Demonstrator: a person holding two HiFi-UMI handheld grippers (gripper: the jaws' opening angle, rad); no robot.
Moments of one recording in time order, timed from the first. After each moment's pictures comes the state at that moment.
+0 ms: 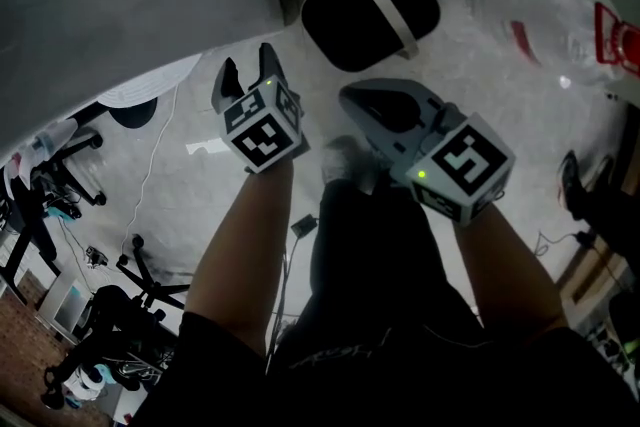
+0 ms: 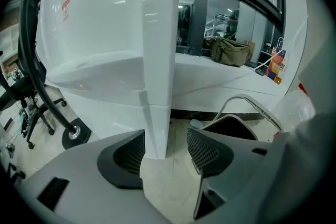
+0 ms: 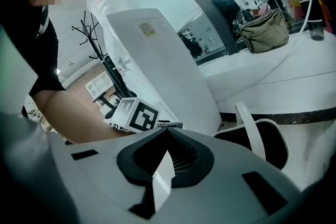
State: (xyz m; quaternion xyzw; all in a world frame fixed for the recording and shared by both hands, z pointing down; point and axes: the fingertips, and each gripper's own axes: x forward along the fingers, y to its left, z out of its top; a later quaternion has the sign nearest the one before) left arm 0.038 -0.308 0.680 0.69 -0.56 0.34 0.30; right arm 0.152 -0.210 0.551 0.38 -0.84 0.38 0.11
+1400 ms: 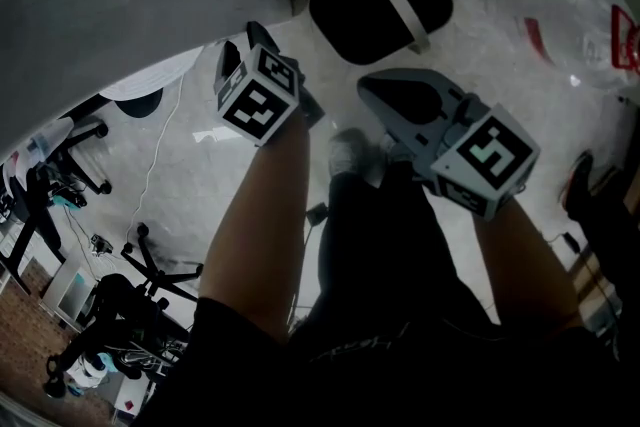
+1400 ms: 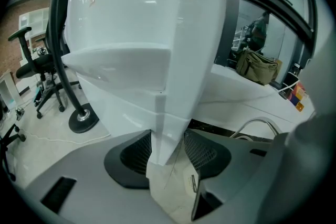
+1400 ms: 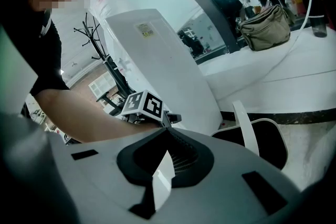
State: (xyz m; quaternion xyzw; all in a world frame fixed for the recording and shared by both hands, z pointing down) left arm 0.020 -0.333 0.681 0.62 -0.65 0.27 0.35; right arm 0.162 -0.210 0.551 0.36 -0.84 0.38 0.11
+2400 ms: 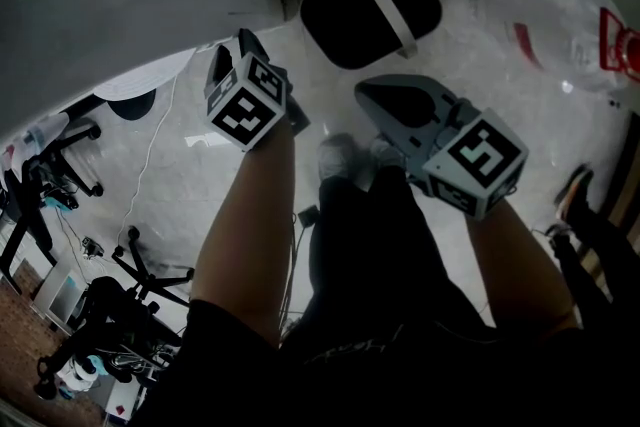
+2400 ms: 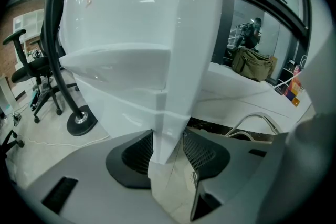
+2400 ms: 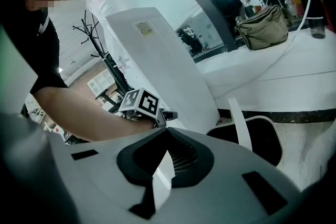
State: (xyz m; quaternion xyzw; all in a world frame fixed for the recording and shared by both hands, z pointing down) left arm 0.017 -0.329 0.685 0.63 -0.64 0.28 0.34; right arm 0.171 -0.201 0.562 0.36 -0.84 0.38 0.13
